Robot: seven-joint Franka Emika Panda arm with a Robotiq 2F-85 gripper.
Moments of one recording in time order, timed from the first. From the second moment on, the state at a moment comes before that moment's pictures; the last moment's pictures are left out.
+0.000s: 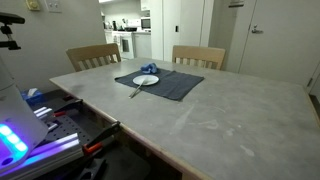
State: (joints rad) arm 0.02 -0.39 -0.17 -2.18 -0.02 1.56 -0.44
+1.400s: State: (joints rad) arm 0.03 -0.24 -0.12 -2.20 -0.01 2.05 -0.45
